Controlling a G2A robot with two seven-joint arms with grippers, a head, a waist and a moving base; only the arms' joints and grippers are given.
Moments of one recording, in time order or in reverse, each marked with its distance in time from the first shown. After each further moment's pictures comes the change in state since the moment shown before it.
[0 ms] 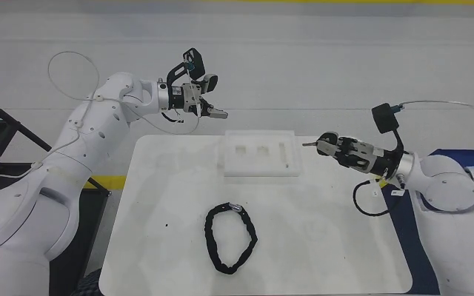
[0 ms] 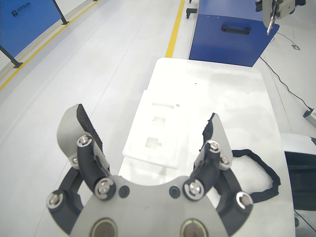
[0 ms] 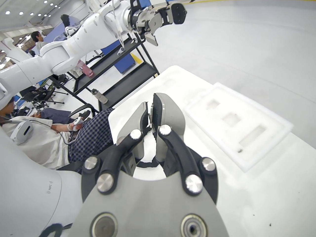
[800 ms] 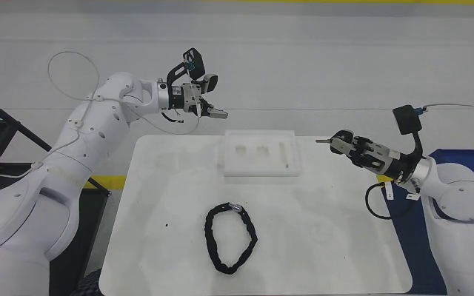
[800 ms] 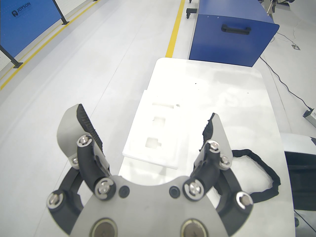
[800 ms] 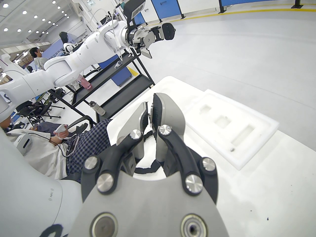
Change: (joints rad) left arm 0.000 0.000 0.000 0.000 0.000 0.000 0.000; right arm -0.048 0.015 0.053 -0.013 0.041 0.007 -0.029
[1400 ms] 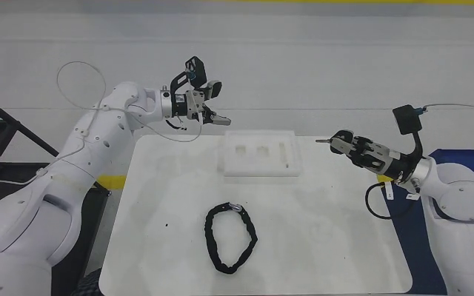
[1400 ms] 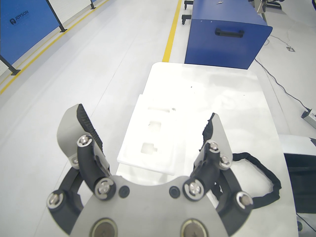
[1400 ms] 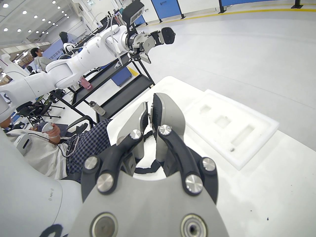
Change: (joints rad) left arm 0.085 0.010 -0.044 -0.047 0.072 0.000 0.093; right arm 0.000 0.000 0.000 0.000 0.000 0.000 0.000
